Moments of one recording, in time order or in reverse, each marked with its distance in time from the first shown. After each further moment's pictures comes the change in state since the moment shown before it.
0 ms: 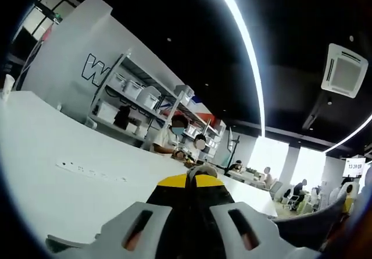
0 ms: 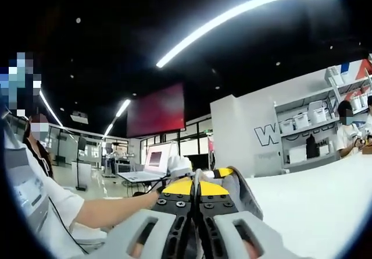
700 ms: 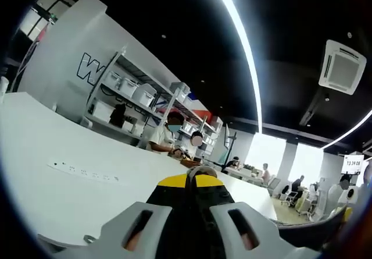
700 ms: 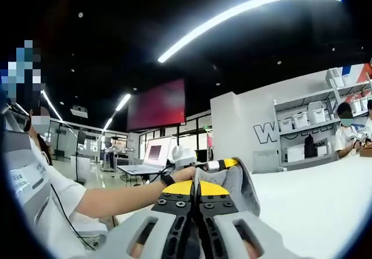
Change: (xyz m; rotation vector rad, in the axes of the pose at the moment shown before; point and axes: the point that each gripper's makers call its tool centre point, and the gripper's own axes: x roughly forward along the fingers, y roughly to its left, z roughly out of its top) left arm 0.017 -0.018 -0.009 0.016 0.026 -0.023; right arm -0.017 0.000 -0.019 -0.033 0.040 -0.013
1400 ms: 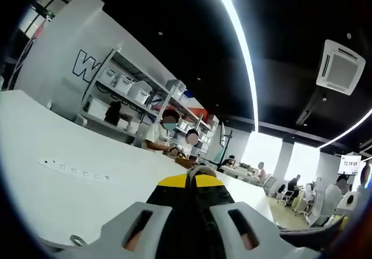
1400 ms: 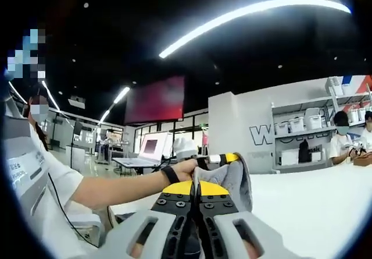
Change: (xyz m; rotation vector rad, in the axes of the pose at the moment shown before) left arm 0.015 -0.018 -0.004 -0.020 0.009 -0.027; right arm -0.014 -0.002 0.001 -0.061 0.015 -0.026
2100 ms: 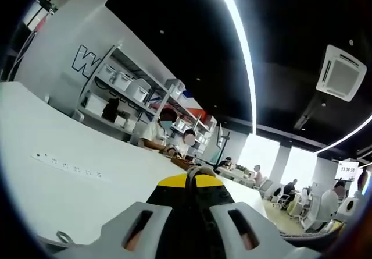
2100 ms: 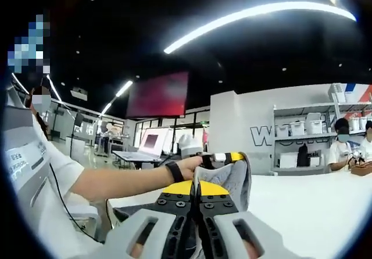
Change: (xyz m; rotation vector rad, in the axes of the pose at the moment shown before) left arm 0.020 -0.010 -0.007 -0.032 0.008 -0.015; right arm -0.004 0.000 0.000 -0.064 0.038 0.011
